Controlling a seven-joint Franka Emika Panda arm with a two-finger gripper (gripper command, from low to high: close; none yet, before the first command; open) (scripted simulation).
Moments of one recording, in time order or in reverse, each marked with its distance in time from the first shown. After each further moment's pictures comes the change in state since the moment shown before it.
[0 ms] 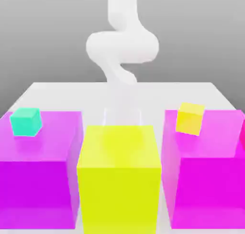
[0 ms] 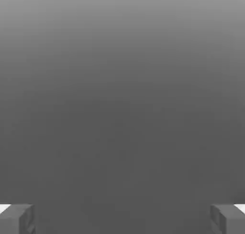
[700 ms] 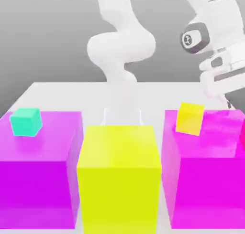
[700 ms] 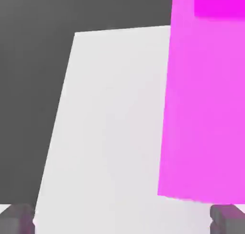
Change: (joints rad) arm 0.407 0.421 0.612 -0.556 0.431 0.596 0.597
